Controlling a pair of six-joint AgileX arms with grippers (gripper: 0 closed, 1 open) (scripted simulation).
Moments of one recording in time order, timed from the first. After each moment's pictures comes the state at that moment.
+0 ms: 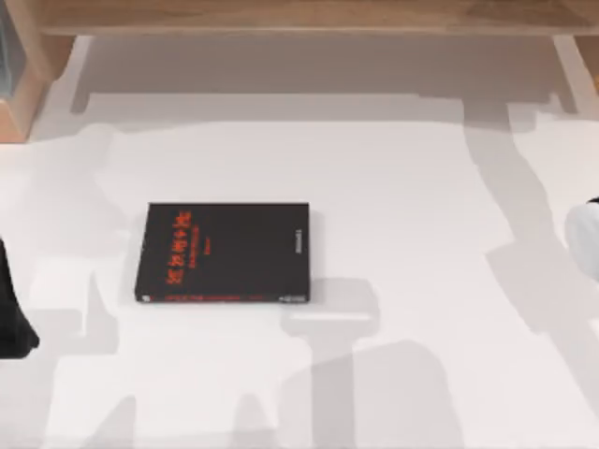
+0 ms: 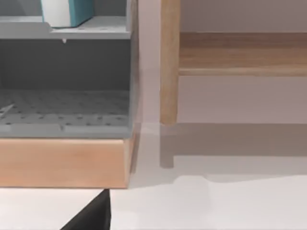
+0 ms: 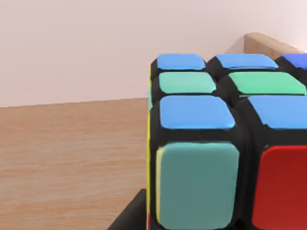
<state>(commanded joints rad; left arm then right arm) 0.00 0.00 0.00 0.00 0.00 0.00 0.28 2.88 4.30 -1.40 0.38 0.05</state>
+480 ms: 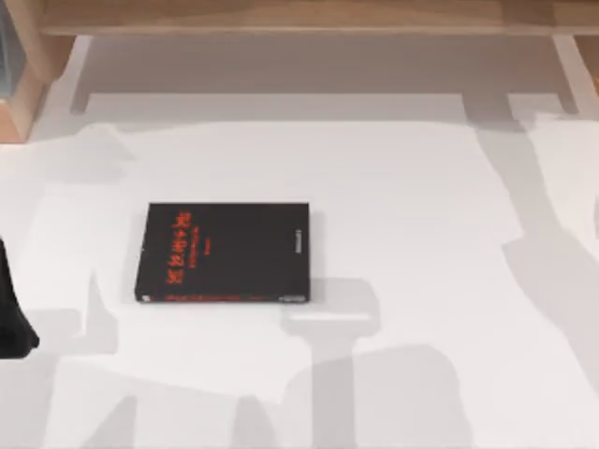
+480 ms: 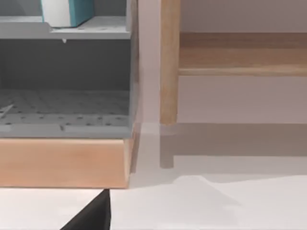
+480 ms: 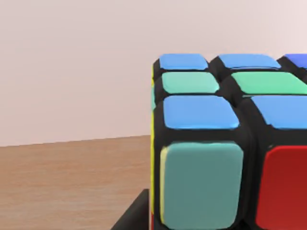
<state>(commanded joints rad) 0.00 0.00 0.00 0.00 0.00 0.00 0.22 2.84 4.02 -1.14 0.33 0.04</state>
